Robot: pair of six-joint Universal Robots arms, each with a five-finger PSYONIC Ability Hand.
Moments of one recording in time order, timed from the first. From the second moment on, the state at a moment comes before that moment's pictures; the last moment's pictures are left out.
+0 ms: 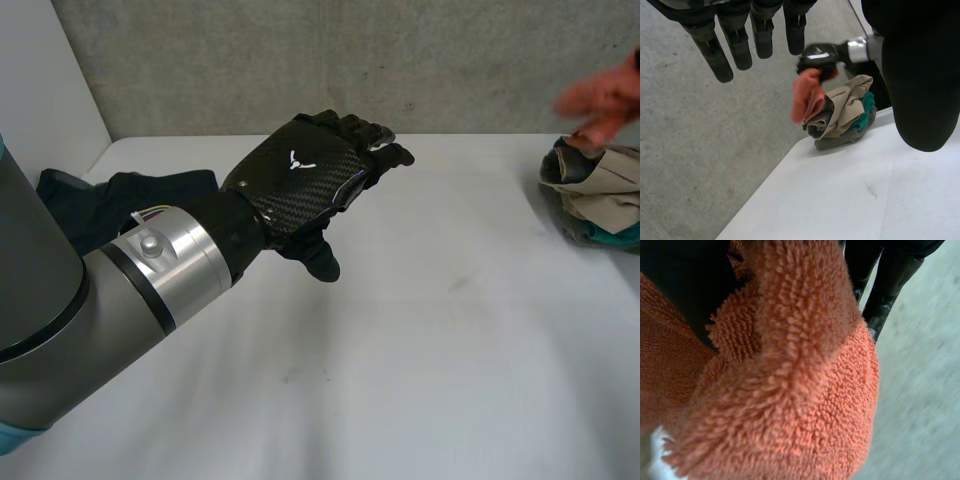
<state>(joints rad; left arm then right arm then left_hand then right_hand) 4.10 -1.70 -1.47 3.17 -1.12 3.43 1.34 -0.75 0.92 -0.64 0.93 2.73 0.24 0.23 0.23 0.22 0.05 0.90 1.15 1.16 1.18 0.89</state>
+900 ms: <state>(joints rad) 4.10 -1.70 -1.48 3.17 -1.12 3.42 0.91 -1.23 1.33 0.01 0.89 2.81 0.24 0.23 0.23 0.22 0.05 0.20 0.22 0.21 0.23 0.07</state>
